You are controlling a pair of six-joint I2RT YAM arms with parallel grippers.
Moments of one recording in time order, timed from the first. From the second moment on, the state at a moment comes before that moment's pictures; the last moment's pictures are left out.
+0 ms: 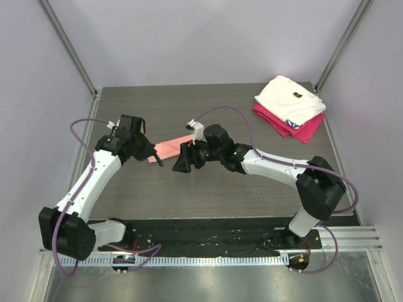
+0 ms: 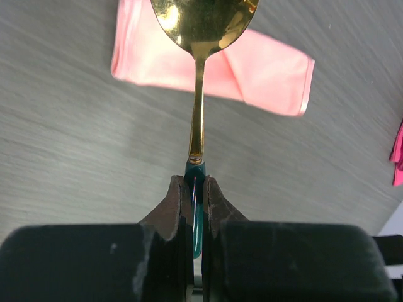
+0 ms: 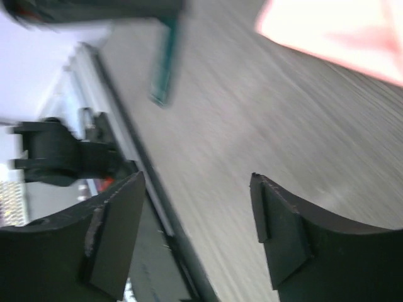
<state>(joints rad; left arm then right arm) -0.26 1.24 1.09 -0.78 -0.08 -0.92 0.82 1.63 1.08 0.05 -0.41 0.46</state>
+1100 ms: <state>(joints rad) -0.30 1.07 0.94 -0.75 -0.06 -1.16 0.87 1.89 1.22 0.33 -0.57 0.76</state>
